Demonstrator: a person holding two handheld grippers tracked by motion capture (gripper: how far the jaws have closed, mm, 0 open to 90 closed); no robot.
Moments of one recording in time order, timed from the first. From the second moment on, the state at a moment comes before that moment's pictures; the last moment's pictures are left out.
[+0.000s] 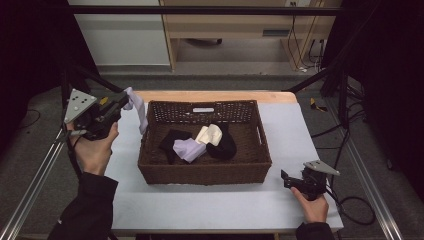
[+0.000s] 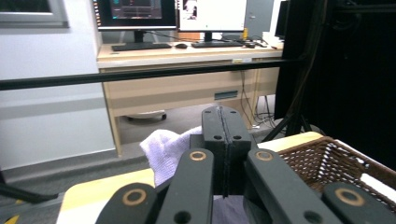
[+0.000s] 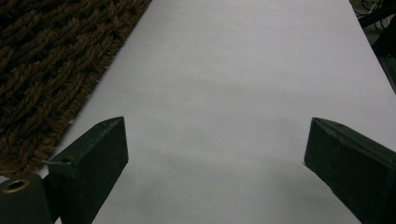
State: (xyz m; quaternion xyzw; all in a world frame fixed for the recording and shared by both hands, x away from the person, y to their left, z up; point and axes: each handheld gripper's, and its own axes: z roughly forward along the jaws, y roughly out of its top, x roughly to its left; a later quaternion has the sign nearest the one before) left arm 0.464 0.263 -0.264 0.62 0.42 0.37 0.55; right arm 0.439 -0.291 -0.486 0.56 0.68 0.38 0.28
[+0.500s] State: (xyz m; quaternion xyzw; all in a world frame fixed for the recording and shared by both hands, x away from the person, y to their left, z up) left arm 0.460 0.306 -0.313 0.62 0.46 0.35 0.52; right arm 0.439 -0.291 -0.486 0.56 0.68 0.38 0.28
